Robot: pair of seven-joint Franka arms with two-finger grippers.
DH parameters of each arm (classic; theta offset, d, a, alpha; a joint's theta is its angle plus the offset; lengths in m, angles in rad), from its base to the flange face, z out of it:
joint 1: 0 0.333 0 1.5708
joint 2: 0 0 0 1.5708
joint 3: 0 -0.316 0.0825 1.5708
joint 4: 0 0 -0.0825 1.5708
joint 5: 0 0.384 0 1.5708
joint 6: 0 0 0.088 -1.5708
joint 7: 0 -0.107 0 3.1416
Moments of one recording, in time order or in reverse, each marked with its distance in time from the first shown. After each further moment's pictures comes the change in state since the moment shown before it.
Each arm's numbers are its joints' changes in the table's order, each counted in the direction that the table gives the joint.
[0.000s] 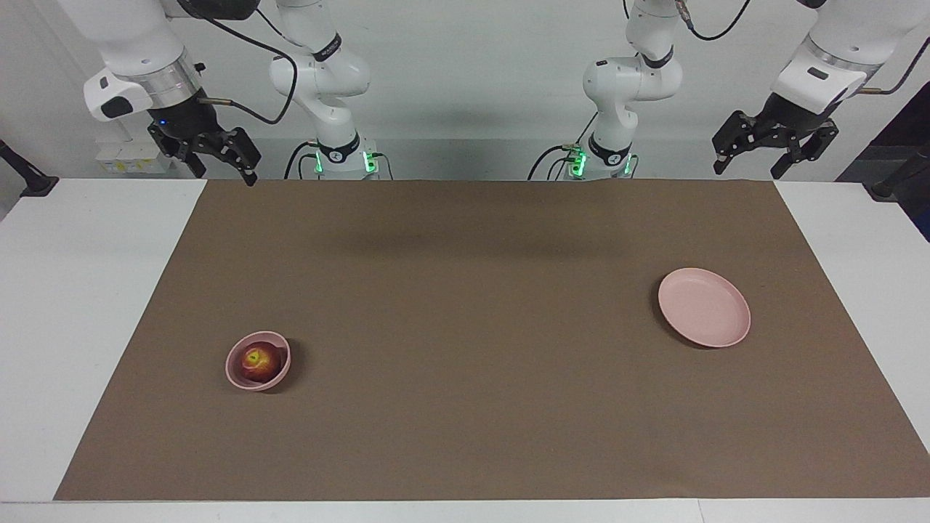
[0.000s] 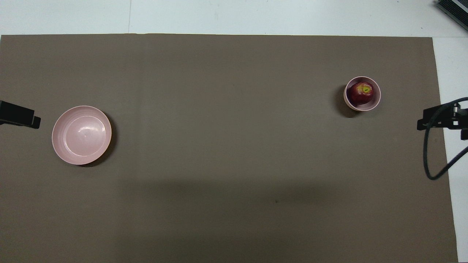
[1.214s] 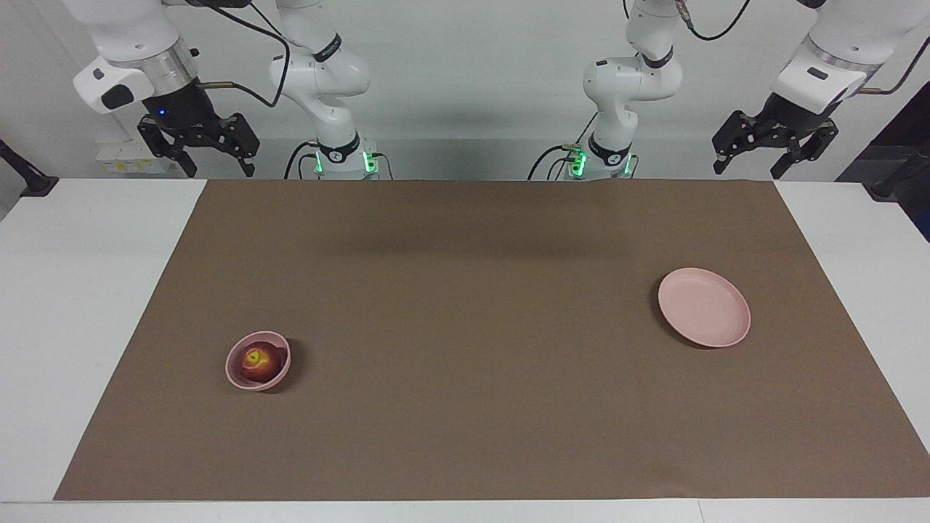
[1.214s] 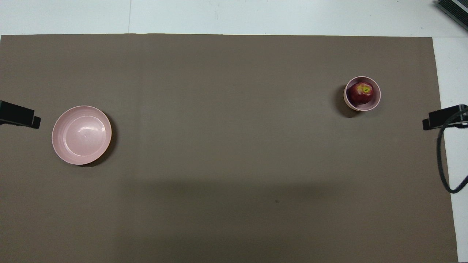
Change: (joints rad) left arm 0.000 0.000 0.000 0.000 0.000 0.000 0.000; right arm 0.006 -0.018 0.000 -0.058 -0.007 -0.010 0.201
